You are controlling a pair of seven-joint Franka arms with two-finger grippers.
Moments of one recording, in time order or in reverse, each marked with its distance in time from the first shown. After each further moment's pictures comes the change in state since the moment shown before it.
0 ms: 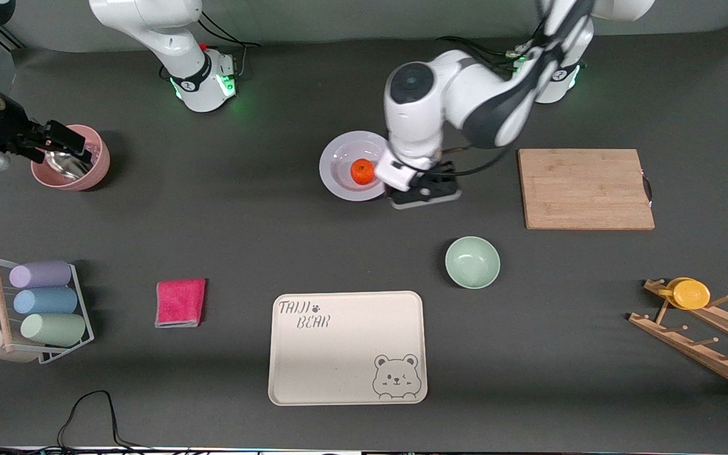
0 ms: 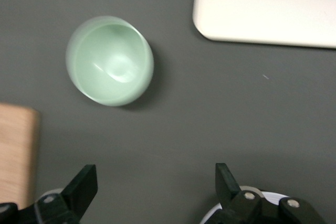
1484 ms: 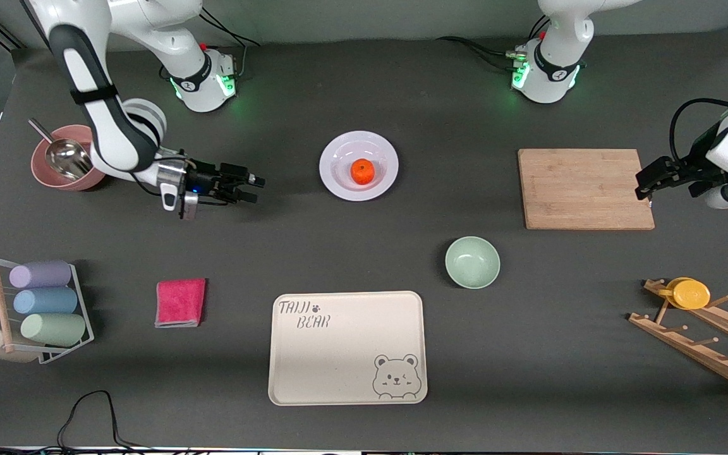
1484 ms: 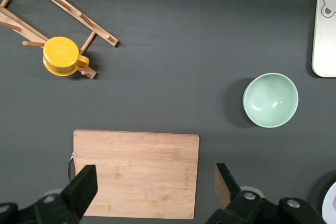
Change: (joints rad) left arm 0.519 -0.328 0.191 -0.018 -0.283 -0.226 0.872; right arm 0.211 0.394 -0.001 -0.663 1.548 0.480 -1.225
